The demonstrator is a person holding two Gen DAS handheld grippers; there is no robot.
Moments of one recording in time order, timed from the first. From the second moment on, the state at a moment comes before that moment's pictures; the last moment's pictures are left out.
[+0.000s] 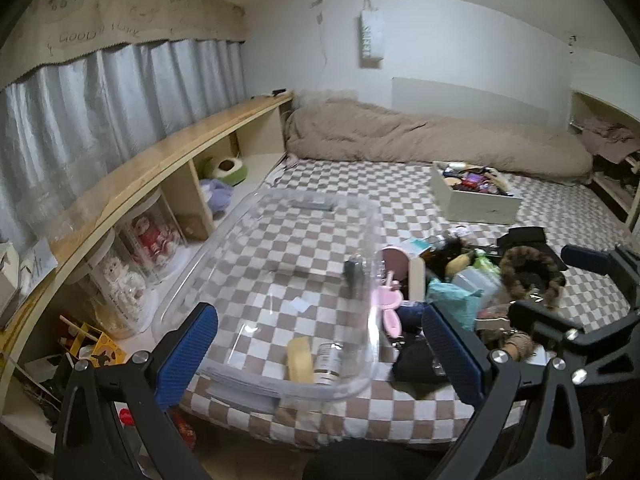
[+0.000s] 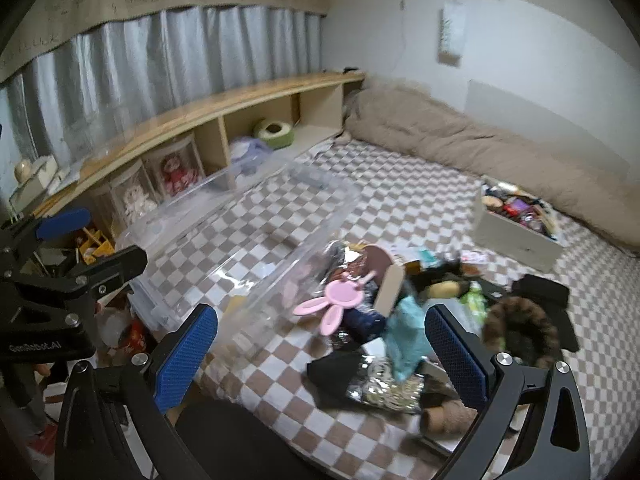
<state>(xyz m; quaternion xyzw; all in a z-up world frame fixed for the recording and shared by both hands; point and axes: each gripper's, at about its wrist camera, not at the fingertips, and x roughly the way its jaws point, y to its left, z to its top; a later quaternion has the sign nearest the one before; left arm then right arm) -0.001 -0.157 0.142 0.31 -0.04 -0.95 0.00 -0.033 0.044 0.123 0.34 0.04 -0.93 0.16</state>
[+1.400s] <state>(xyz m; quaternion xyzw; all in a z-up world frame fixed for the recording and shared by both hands) 0.006 -0.039 0.138 0.26 -0.05 -0.96 -0.10 0.036 0.239 0.137 0.26 -0.08 -0.96 0.00</state>
